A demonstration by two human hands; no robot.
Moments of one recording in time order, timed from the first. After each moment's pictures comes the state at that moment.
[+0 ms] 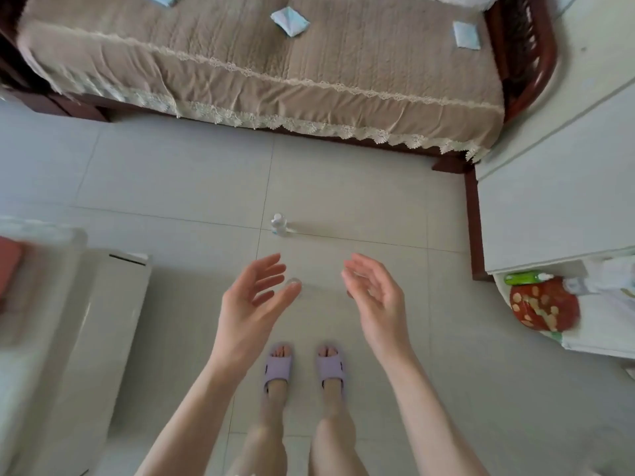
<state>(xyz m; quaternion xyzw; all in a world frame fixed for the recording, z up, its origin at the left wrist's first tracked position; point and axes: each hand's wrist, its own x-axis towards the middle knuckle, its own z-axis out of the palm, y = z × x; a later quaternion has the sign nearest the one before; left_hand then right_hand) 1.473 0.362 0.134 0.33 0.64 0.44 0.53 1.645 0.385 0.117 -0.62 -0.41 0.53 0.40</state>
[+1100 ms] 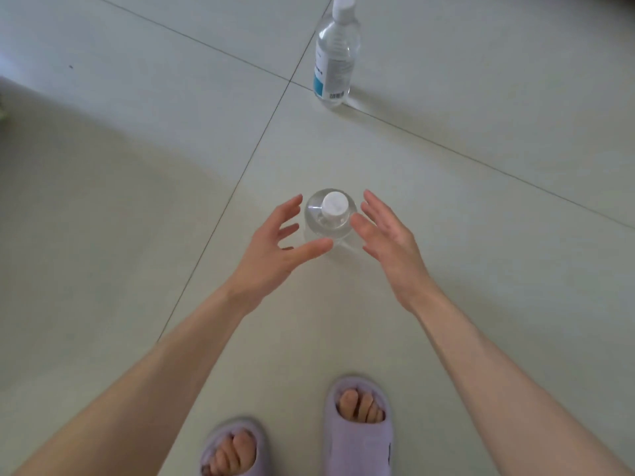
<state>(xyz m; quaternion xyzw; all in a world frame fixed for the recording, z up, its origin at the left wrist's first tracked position) 1.494 0.376 -0.554 0.29 0.65 0.42 0.56 1.660 0.448 -0.541 -0.55 -0.49 0.65 0.18</state>
